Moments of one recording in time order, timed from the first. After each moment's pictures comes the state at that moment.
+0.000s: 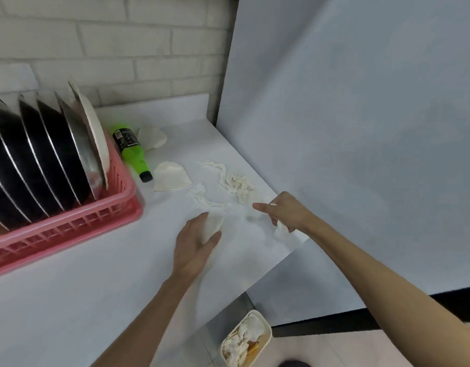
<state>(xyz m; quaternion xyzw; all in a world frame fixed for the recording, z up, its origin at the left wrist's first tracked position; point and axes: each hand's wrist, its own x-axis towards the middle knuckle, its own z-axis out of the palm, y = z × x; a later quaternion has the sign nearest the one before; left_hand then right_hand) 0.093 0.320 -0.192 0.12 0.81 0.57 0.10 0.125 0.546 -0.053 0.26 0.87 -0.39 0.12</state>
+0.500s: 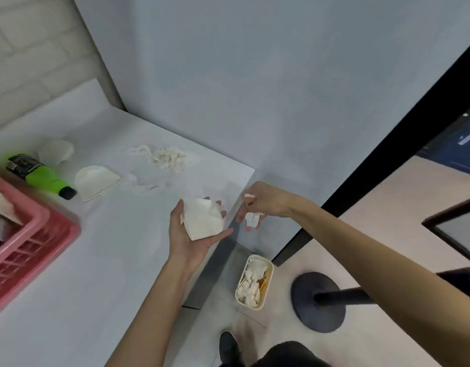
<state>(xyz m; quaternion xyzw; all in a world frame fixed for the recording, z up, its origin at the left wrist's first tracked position) 0.170 0.374 -0.130 -0.07 0.37 0.76 0.52 0.269 0.557 -0.074 0.24 0.77 -0.56 0.16</state>
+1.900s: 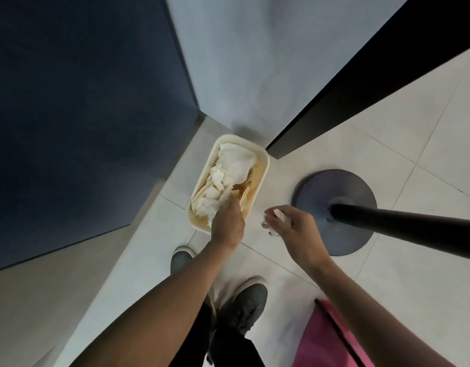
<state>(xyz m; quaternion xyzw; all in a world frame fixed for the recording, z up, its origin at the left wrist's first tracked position) 0.386 0.469 -0.825 0.34 0.86 0.15 0.35 0.502 0.558 -0.710 0.54 0.60 -0.59 0.02</state>
